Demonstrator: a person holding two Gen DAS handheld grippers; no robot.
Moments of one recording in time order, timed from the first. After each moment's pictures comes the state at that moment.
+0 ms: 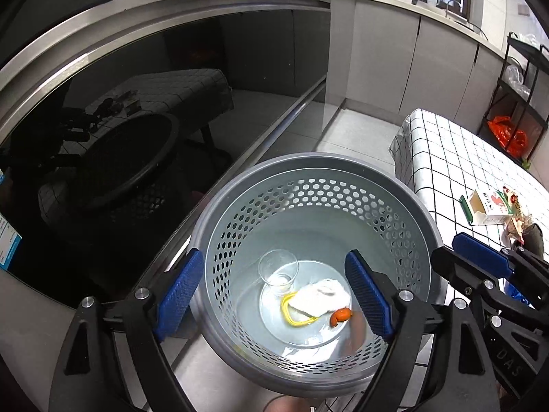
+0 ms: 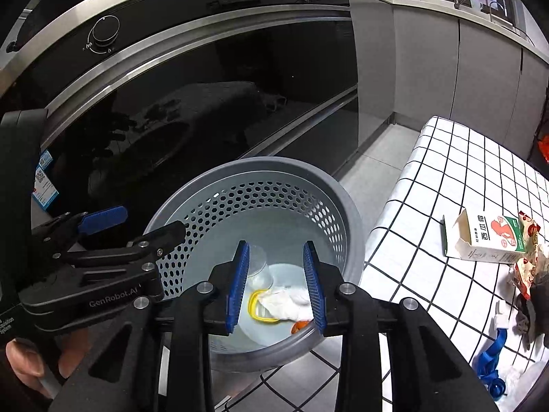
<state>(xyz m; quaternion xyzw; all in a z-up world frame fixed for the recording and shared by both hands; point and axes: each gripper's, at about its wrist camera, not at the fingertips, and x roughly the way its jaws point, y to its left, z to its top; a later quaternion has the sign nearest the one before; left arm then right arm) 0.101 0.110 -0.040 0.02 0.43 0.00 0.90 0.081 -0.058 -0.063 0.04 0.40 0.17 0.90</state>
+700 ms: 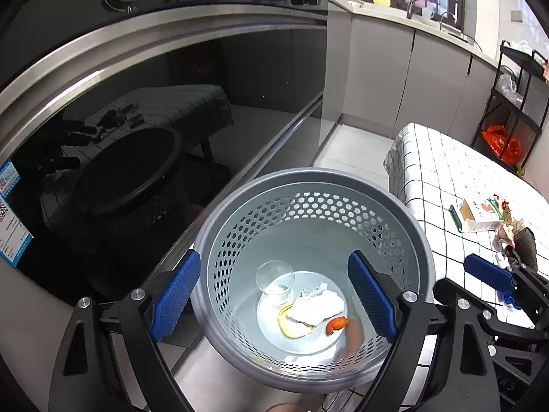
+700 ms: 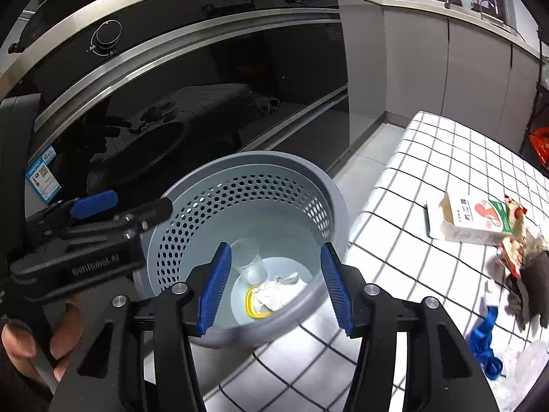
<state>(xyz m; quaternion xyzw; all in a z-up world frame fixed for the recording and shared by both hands) 0.085 0.109 -0.027 0.02 0.39 -0.01 0.92 0.050 -0.077 -0.063 0.05 0.39 0.15 0.91</state>
